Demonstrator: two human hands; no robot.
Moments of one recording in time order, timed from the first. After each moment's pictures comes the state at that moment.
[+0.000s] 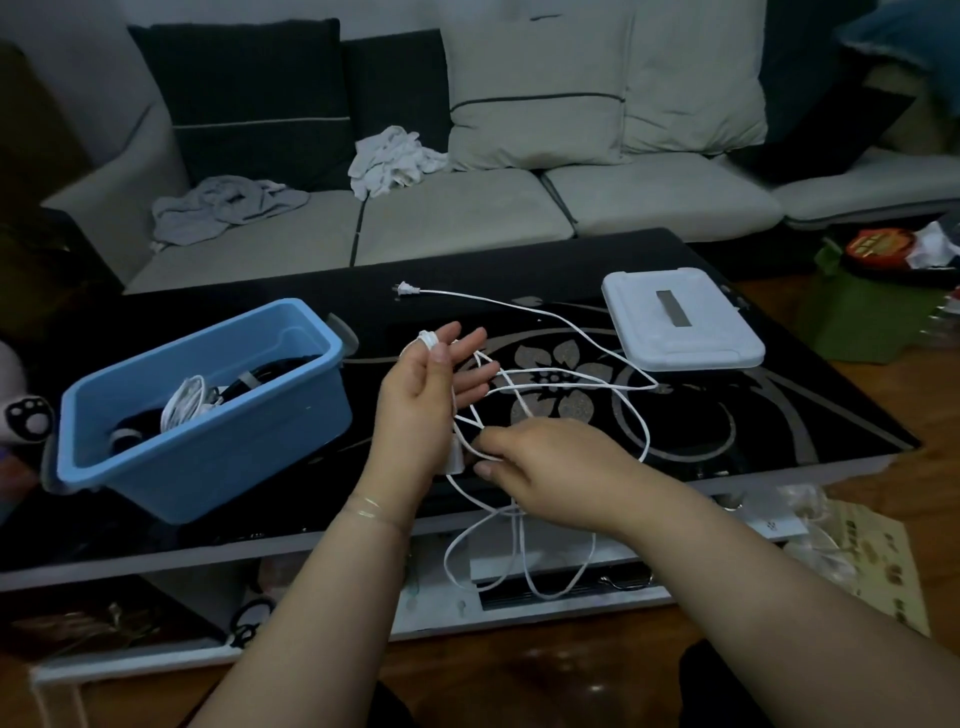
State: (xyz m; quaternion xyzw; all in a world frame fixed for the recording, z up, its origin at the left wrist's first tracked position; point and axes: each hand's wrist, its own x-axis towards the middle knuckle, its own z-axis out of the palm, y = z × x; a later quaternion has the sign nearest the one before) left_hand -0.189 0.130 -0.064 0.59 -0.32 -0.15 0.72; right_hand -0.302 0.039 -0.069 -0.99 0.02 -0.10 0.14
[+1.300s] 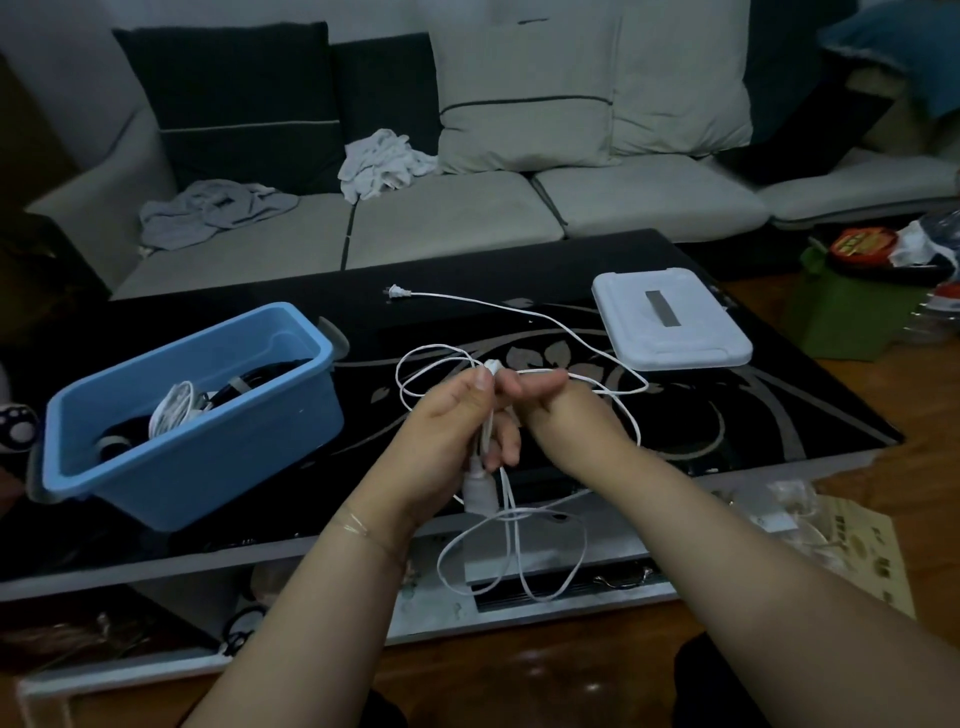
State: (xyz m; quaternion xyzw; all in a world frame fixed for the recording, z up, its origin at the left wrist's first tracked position) left_hand -0.209 0.142 -0.057 0.51 -0.44 -0.35 0.65; right_hand -0.281 0.008 -0.076 -0.89 0.25 -0.13 0.35
